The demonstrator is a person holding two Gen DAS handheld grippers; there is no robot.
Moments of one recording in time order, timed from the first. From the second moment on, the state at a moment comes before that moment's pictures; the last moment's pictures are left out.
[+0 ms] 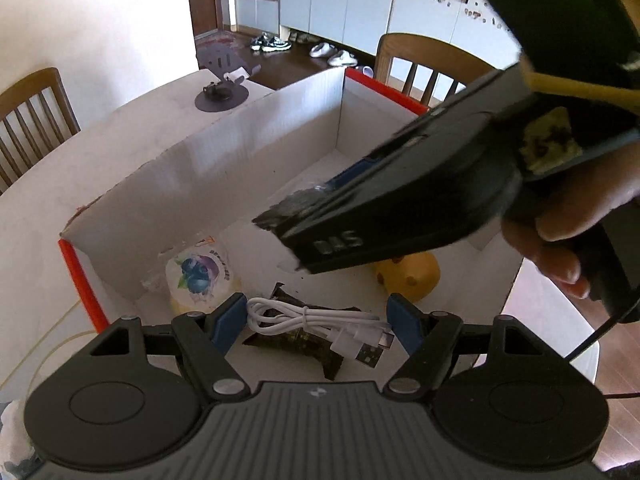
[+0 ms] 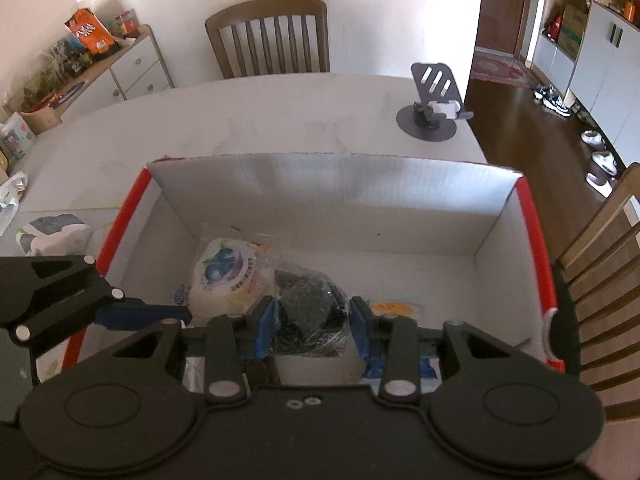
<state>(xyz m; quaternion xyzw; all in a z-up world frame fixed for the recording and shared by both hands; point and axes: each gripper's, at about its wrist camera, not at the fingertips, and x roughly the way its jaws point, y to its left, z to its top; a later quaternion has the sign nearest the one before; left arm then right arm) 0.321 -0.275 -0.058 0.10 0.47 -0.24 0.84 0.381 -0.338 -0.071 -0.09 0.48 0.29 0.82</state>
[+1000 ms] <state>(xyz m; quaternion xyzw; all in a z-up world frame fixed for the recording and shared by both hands) 0.326 -0.274 -0.079 0.09 0.51 -0.22 0.83 0.394 -0.324 -0.111 -0.13 0.52 0.28 0.80</state>
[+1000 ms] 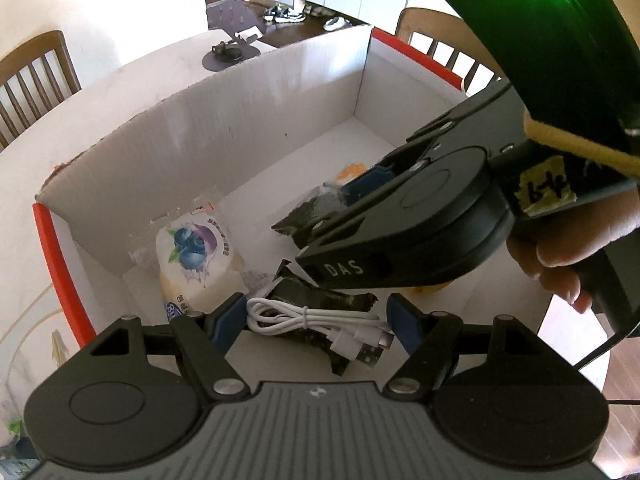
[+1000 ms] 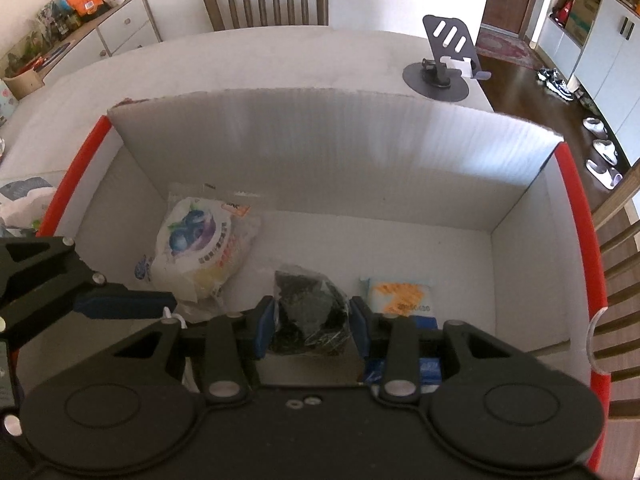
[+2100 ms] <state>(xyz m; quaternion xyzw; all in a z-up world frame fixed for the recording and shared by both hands) 0.294 -0.246 -0.028 0.01 0.44 -0.21 0.87 0.369 -0.357 -0.056 -0.09 0.48 0.31 0.82</state>
